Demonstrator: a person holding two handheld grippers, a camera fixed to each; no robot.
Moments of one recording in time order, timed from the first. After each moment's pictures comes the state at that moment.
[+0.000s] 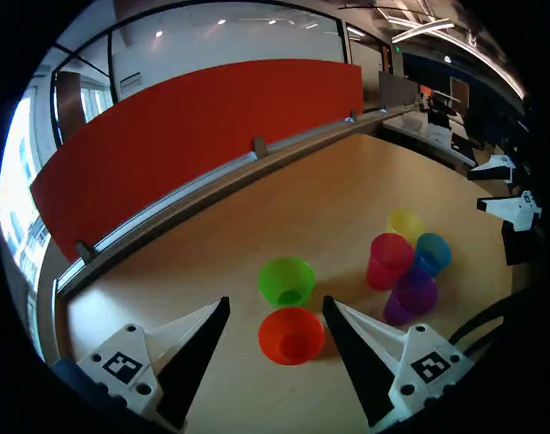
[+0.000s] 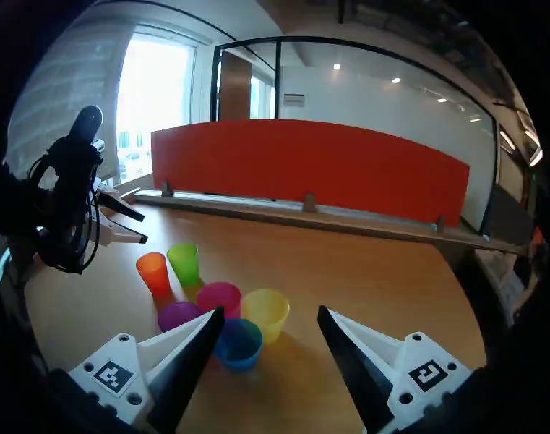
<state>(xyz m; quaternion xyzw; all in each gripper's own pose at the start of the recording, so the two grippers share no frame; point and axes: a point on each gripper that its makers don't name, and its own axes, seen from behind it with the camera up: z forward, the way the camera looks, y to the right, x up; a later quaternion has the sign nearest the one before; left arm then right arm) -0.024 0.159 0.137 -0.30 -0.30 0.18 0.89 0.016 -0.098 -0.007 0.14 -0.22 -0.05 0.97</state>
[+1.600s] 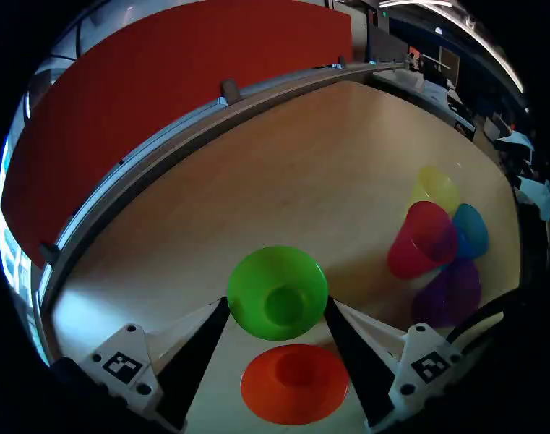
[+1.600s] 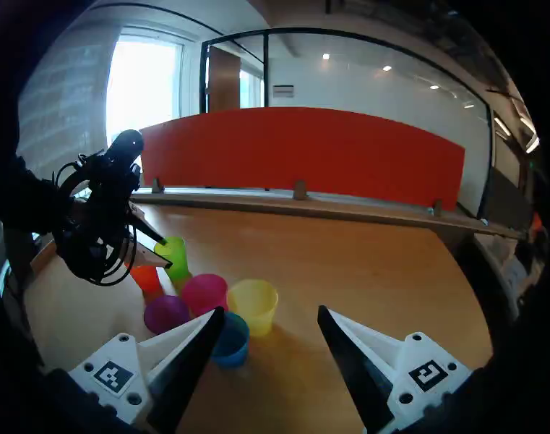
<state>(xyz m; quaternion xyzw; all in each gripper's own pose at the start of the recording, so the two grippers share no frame) -0.119 0.198 0.183 -0.33 -0.39 0.22 0.83 -0.004 -0.077 0.002 0.12 -0.24 -0.03 0.96</state>
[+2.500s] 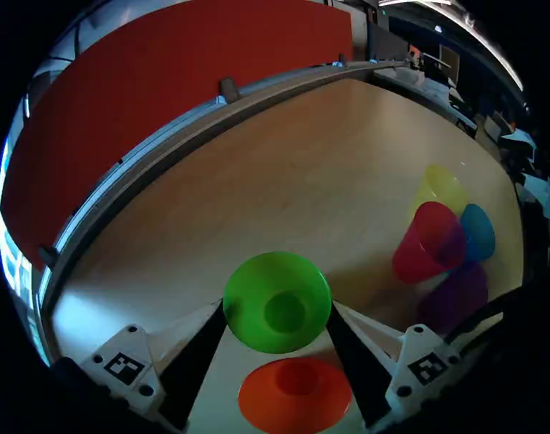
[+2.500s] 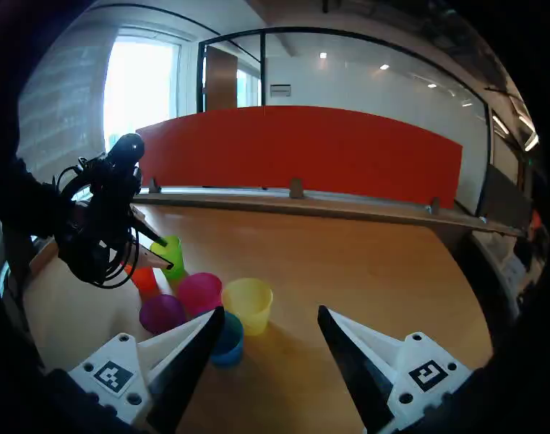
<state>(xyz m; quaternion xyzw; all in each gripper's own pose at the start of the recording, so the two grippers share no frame) -0.128 0.204 0.189 -0.33 -0.39 0.22 0.83 -0.006 -0.071 0.004 0.12 -0.24 -0.03 0.96</state>
